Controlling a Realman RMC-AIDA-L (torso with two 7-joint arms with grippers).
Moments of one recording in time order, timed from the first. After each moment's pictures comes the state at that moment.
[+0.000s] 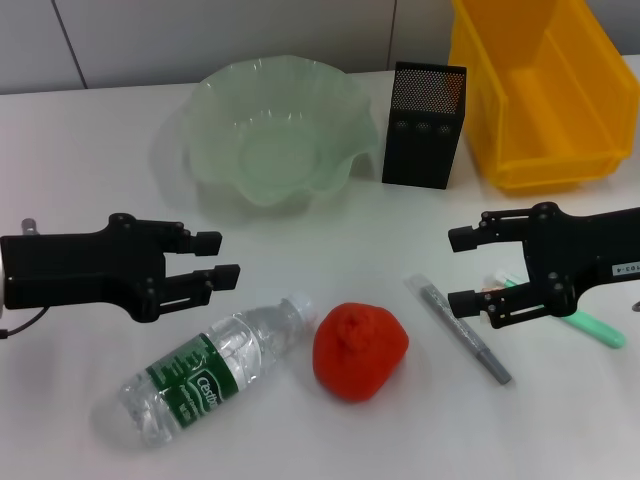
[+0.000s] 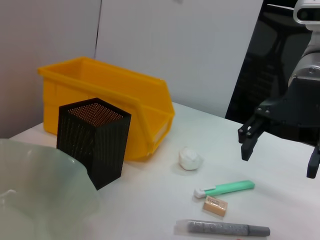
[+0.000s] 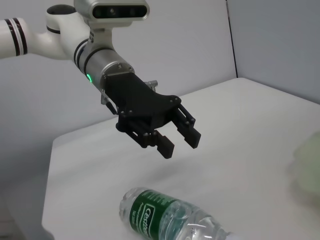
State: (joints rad) left arm -0.36 -2.06 1.09 1.09 -1.29 -1.55 1.47; right arm 0.45 2.02 -0.78 -0.91 1.13 1.84 -1.65
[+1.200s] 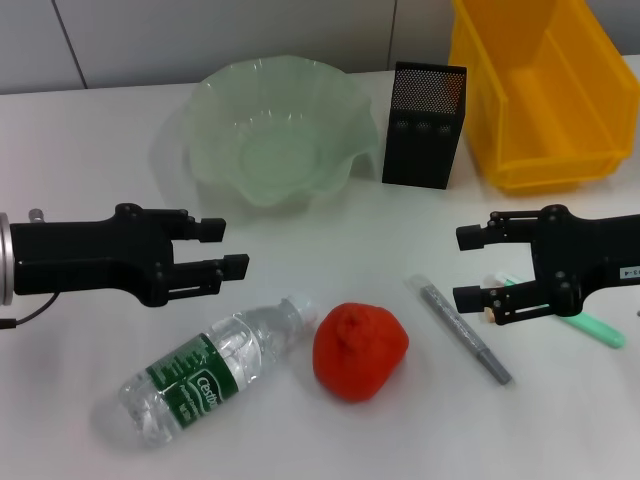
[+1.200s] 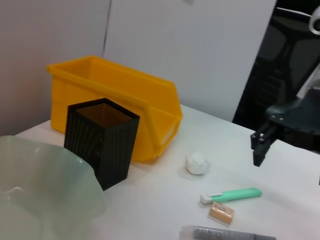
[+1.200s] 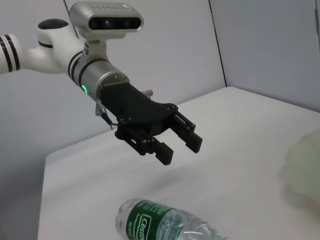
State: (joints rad) left arm -0.38 -2.07 1.10 1.10 -1.28 -1.53 1.40; right arm 0.42 2.03 -0.76 -0.91 1.15 1.84 -1.63
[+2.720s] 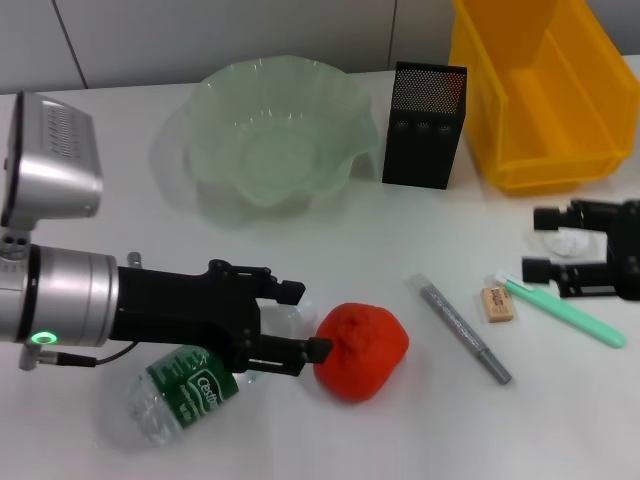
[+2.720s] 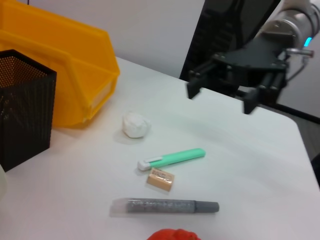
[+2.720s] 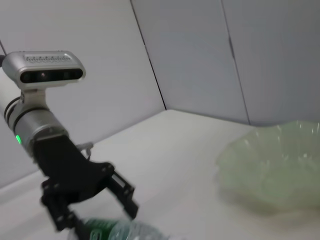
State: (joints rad) left arm -0.38 -2.07 1.40 1.15 -1.29 -1.45 1.31; right arm 0.34 2.01 -0.59 -0.91 1.15 1.85 -1.62
